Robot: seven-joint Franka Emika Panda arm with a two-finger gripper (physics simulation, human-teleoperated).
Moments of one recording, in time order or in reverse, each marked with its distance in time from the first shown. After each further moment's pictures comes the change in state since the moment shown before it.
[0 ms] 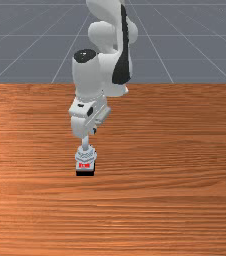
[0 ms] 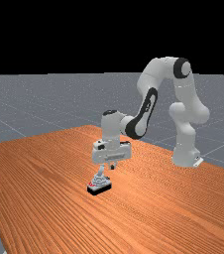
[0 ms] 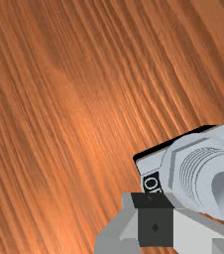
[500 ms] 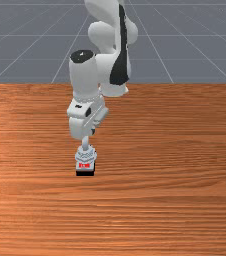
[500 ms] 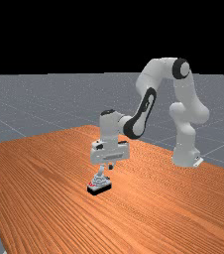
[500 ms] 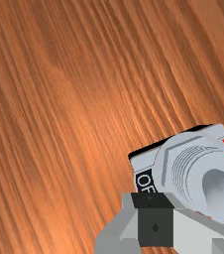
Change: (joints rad) arm -0.017 0.013 0.006 0.023 0.010 -0.012 -0.040
